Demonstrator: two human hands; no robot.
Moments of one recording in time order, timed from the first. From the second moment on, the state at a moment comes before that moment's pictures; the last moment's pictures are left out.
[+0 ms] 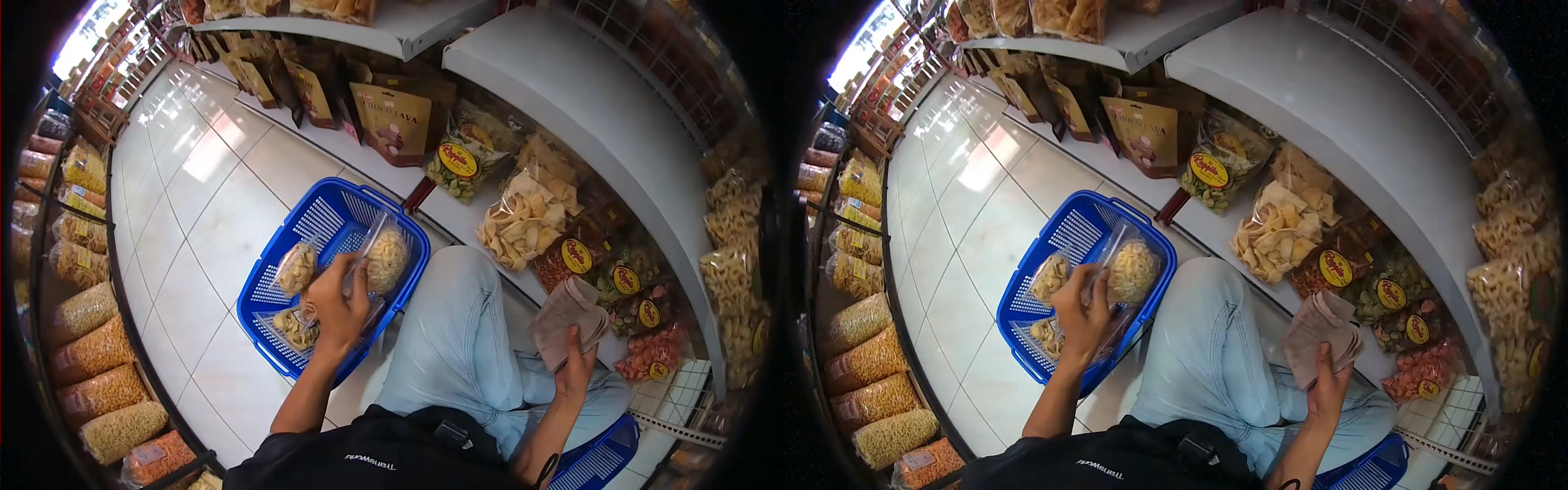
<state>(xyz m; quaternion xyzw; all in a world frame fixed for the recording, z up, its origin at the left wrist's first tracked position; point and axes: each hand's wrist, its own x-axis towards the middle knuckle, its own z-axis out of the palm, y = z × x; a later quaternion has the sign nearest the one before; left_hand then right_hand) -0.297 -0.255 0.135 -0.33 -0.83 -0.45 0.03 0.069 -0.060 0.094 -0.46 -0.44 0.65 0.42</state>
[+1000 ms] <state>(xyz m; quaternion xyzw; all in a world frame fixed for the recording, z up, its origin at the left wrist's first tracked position) -0.090 -0.052 0.107 -0.26 -0.04 -0.72 -0.64 0.148 -0.161 0.107 -0.28 -0.32 0.83 0.35</state>
